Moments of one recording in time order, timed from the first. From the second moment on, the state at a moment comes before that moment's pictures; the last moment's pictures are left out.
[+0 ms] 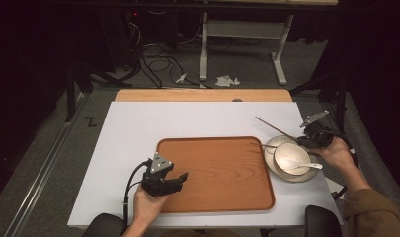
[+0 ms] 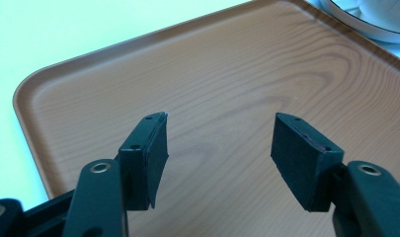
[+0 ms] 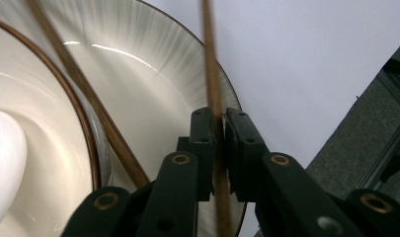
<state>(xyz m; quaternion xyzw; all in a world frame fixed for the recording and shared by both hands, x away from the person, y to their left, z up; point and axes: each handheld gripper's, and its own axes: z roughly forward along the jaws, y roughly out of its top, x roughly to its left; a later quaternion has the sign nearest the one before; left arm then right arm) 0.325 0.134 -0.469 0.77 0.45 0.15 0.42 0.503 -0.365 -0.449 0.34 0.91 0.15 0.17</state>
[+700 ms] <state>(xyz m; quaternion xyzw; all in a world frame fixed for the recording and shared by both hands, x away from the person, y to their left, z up) 0.330 0.127 -0.467 0.78 0.43 0.14 0.43 0.464 -0.380 -0.411 0.36 0.88 0.21 0.24</state>
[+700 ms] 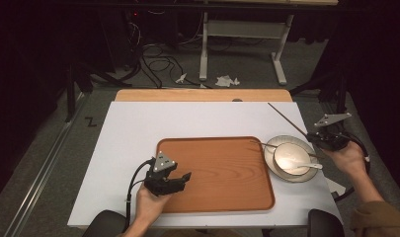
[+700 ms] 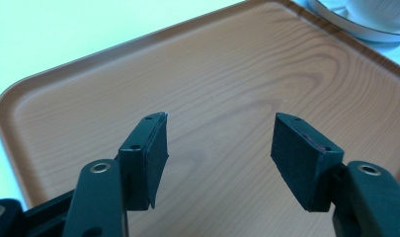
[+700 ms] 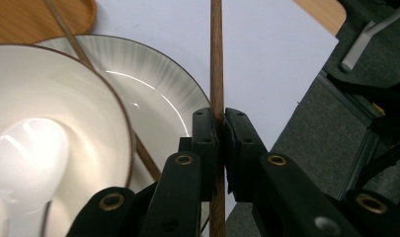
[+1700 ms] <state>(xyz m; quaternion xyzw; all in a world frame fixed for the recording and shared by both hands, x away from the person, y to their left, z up) 0.348 0.098 -0.466 0.80 0.38 0.11 0.44 0.349 -0.335 -0.370 0.35 0.87 0.27 0.23</state>
